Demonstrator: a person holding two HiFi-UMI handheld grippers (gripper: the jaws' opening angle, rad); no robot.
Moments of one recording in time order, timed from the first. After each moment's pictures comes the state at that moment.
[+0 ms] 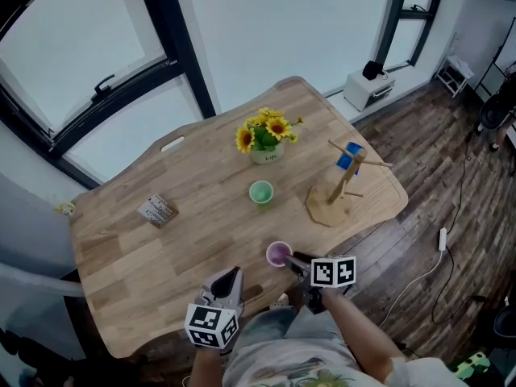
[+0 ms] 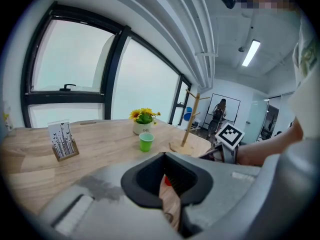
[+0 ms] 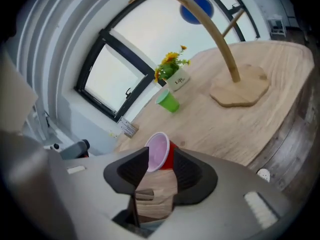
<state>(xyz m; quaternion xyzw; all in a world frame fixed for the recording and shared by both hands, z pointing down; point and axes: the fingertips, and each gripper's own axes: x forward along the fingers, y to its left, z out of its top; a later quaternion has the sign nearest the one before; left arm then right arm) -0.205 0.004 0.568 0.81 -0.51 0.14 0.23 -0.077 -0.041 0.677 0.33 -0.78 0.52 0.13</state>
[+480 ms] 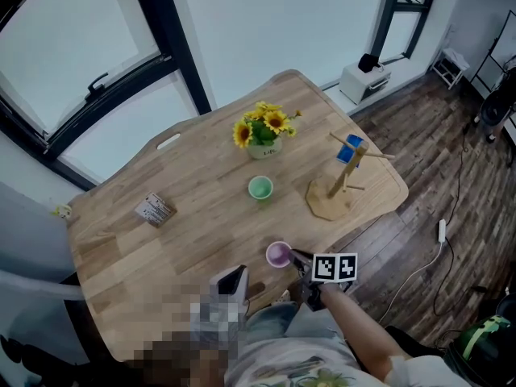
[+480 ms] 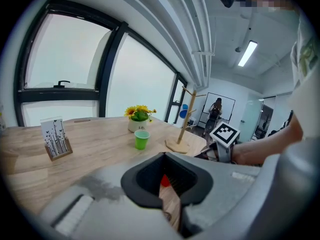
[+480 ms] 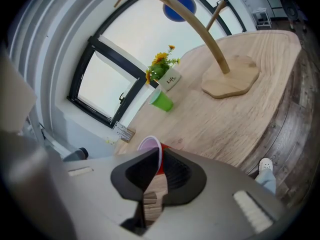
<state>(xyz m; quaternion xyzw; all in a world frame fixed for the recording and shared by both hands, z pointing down) -0.197 0.004 0.579 0.83 -0.49 0.15 0.23 -0.079 -0.040 0.688 0.36 -0.75 0.55 0.11</state>
